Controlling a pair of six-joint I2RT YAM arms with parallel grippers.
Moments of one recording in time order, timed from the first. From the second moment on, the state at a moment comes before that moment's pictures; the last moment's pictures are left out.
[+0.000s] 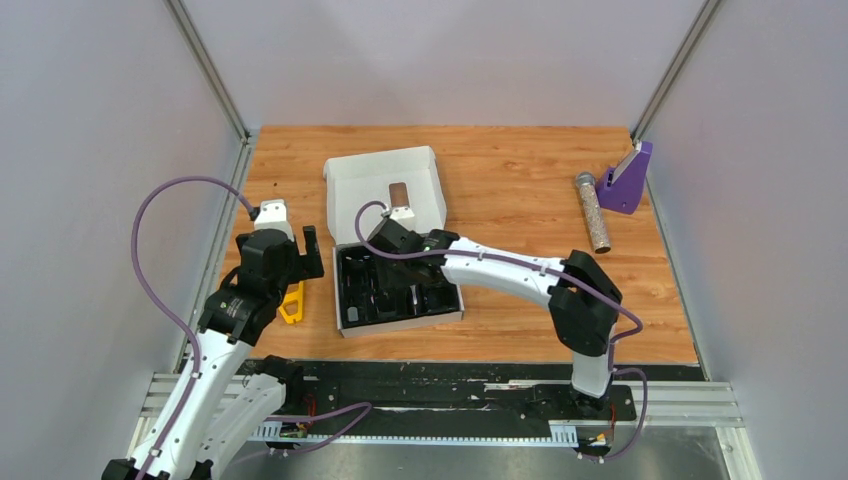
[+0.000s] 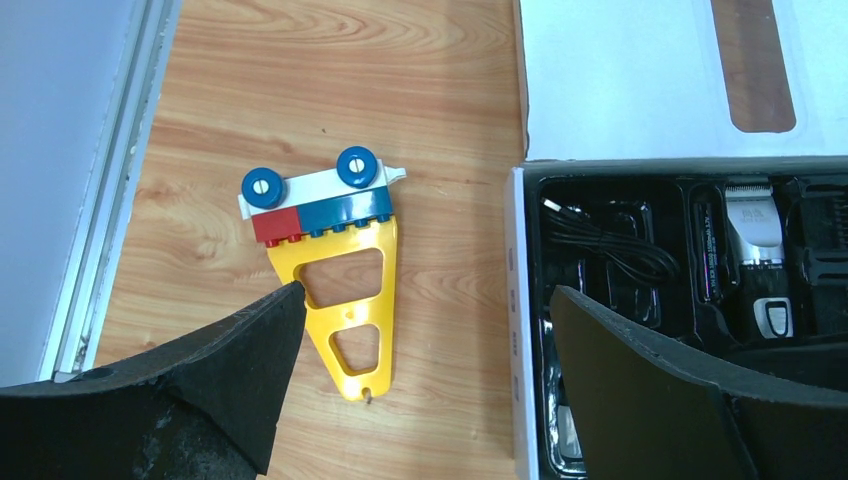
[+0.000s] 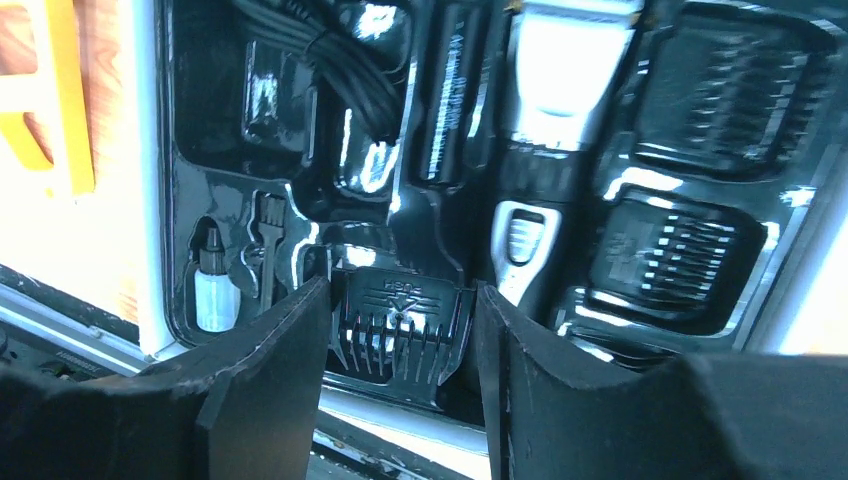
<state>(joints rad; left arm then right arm) -0.31 0.67 0.79 -0.69 -0.38 -0.26 1.05 1.86 1.49 -0.60 0.24 0.72</state>
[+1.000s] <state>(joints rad) -0.31 0.67 0.79 -0.69 -0.38 -0.25 1.14 2.04 1.65 -0.72 0.33 0.79</state>
